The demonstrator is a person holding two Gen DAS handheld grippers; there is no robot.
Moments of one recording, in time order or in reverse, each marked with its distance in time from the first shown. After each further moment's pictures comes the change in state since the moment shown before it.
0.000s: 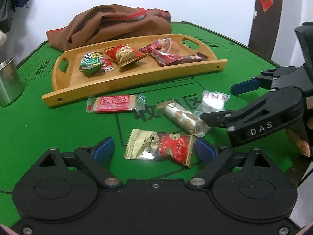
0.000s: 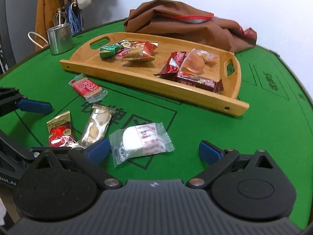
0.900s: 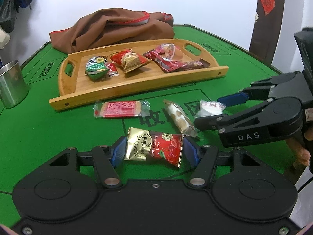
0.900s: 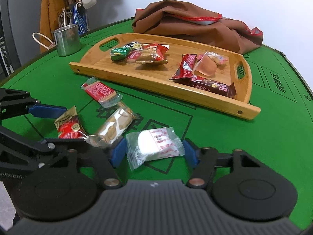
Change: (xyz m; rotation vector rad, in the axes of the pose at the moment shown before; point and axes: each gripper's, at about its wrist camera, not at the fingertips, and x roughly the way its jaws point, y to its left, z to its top) left arm -0.013 0.009 0.007 -0.028 -0.006 0.010; right arm -0.004 0.021 0.009 -0.018 0.004 0.011
